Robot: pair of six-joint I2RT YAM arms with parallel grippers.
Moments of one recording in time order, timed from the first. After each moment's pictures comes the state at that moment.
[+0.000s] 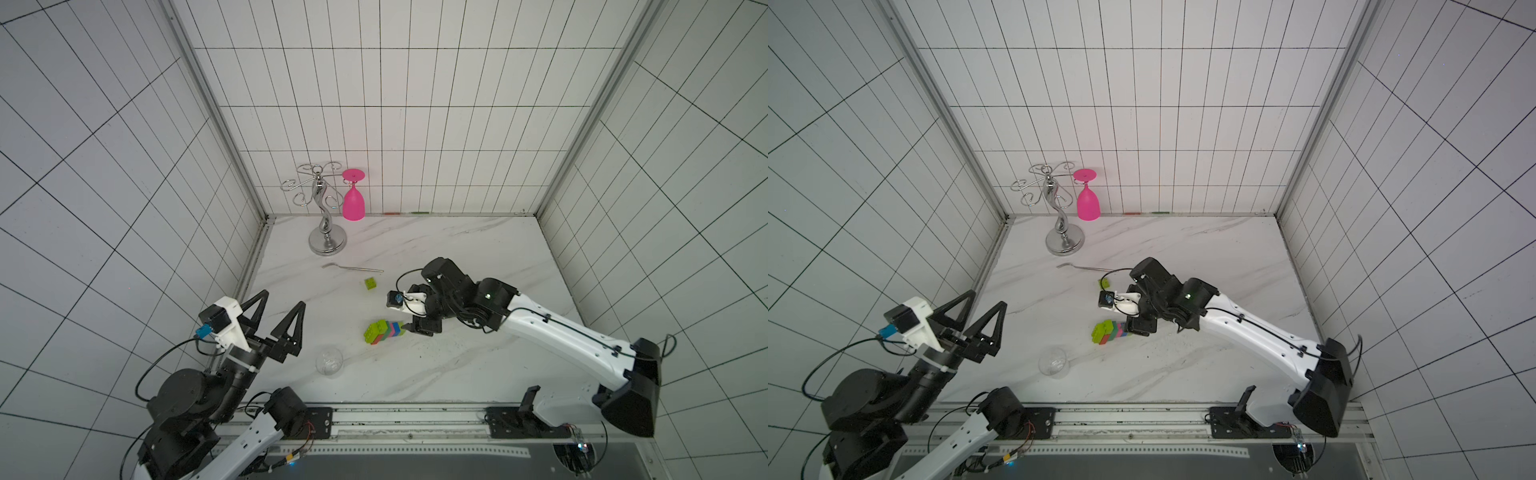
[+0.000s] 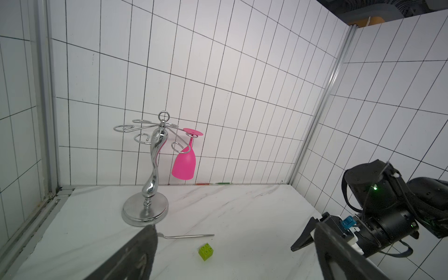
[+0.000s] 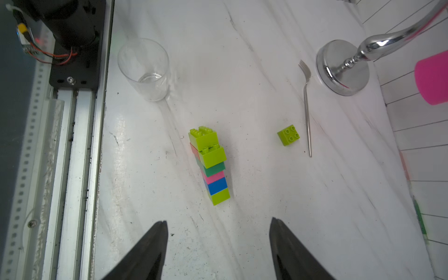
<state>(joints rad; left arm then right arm) -0.71 0.14 0.87 -0.60 -0.32 -0.26 0.95 1.45 1.34 -0.80 -0.17 -0.65</state>
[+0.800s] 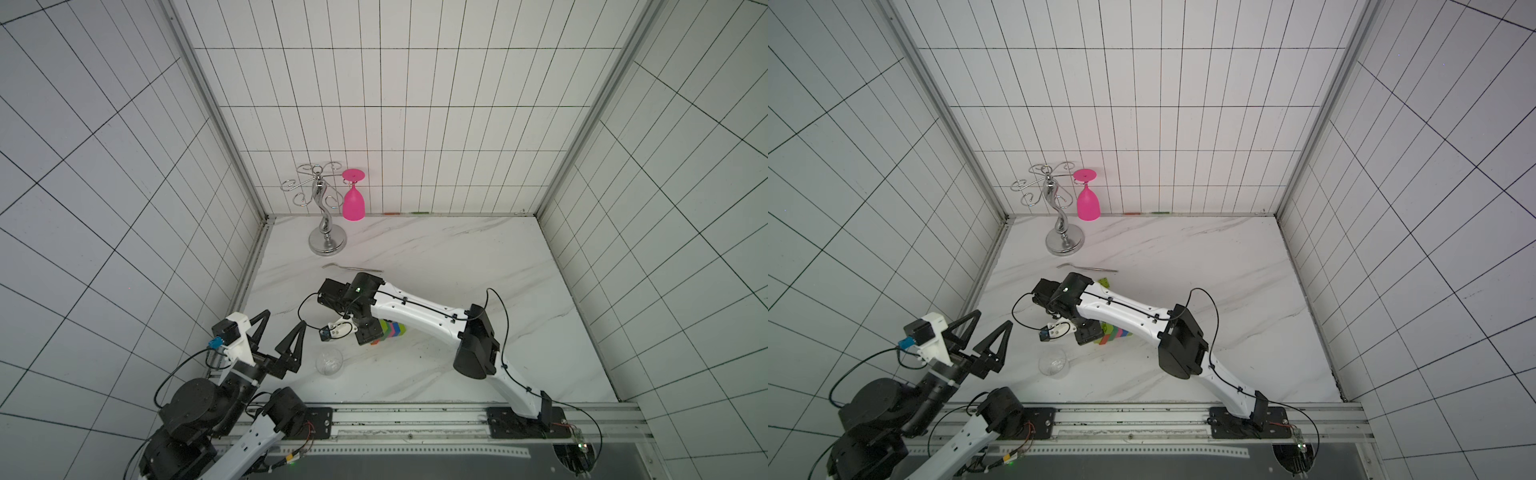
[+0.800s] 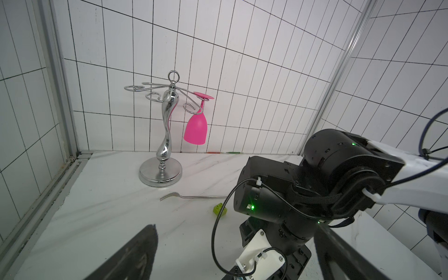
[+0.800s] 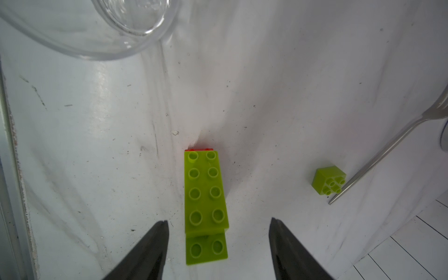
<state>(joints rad) -0.71 0.03 0.82 -0.79 -0.32 -0.27 1.17 2.35 2.34 -1.45 0.21 -0.81</state>
